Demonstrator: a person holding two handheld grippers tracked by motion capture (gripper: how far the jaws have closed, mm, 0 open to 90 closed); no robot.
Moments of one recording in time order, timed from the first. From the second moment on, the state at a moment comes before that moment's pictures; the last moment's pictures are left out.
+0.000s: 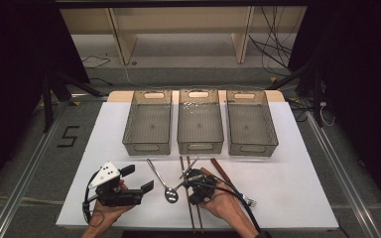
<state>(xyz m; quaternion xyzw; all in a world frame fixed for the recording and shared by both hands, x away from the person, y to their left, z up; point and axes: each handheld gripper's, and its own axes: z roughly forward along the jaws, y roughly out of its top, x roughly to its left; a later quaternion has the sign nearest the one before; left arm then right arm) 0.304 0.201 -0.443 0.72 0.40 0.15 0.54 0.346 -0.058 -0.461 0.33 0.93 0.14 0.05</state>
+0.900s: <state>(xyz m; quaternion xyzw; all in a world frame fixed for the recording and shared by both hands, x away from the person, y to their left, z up) 0.304 0.200 -0.443 0.73 0.39 0.15 0.54 0.353 -0.060 -0.458 0.35 0.93 0.11 0.05</state>
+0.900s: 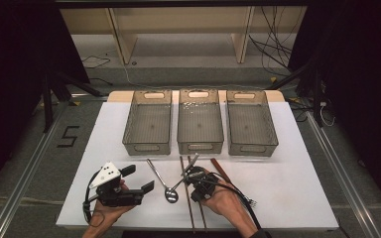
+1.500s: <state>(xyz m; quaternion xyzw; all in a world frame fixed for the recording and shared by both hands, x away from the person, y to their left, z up) 0.305 0.199 -0.443 0.73 0.39 0.15 0.54 0.359 -0.055 -0.459 0.35 0.93 0.08 0.03</state>
